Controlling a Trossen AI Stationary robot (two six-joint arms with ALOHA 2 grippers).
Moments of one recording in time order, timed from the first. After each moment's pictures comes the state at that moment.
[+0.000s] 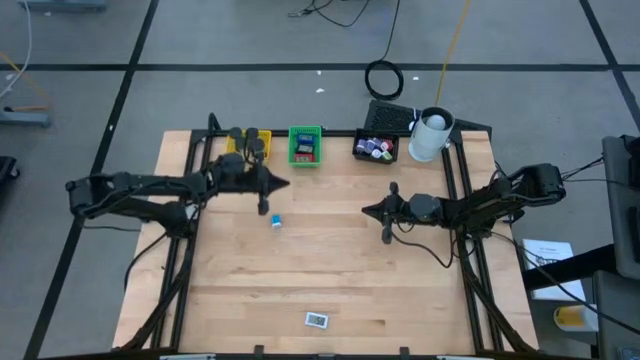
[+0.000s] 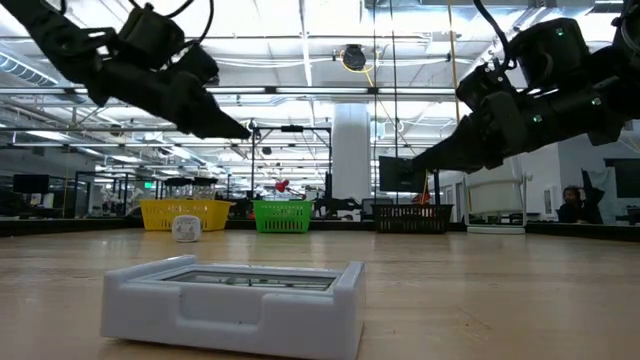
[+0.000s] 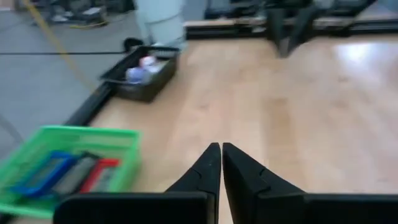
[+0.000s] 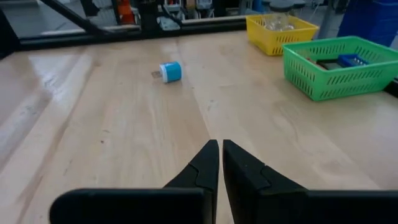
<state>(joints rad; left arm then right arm) 0.40 1.14 0.42 0.39 0.22 0.20 -0.02 1.39 0.19 0.96 0.16 0.09</state>
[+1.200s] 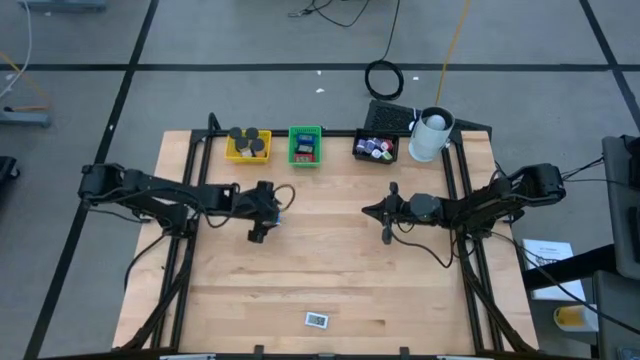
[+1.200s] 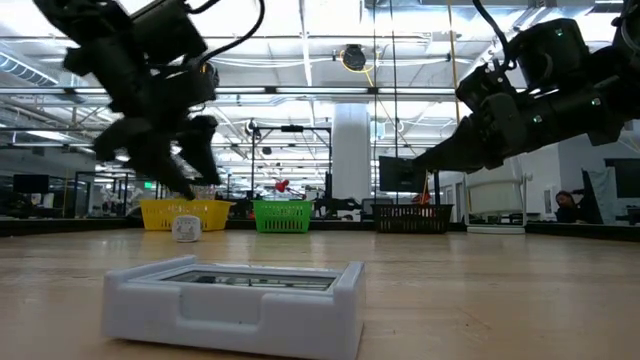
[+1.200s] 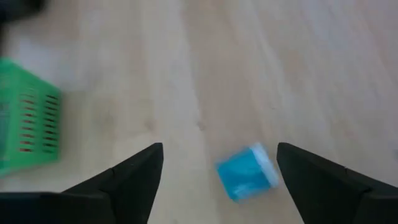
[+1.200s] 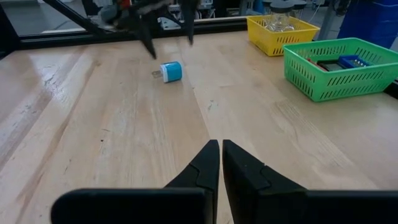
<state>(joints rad) 0.03 1.27 0.56 -0.19 -0.12 0.38 -0.02 1.39 0.19 0.96 0.16 0.08</state>
